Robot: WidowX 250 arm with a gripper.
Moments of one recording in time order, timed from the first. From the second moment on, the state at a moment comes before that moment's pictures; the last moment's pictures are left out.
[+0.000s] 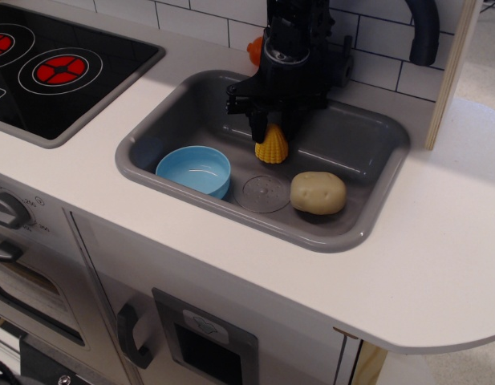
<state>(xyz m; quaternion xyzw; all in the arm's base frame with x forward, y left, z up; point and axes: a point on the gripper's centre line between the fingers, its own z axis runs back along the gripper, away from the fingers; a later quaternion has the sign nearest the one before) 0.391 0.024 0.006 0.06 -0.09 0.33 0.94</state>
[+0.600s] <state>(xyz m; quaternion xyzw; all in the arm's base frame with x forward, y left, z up) 0.389 0.028 0.015 0.07 -0.12 0.31 0.94</state>
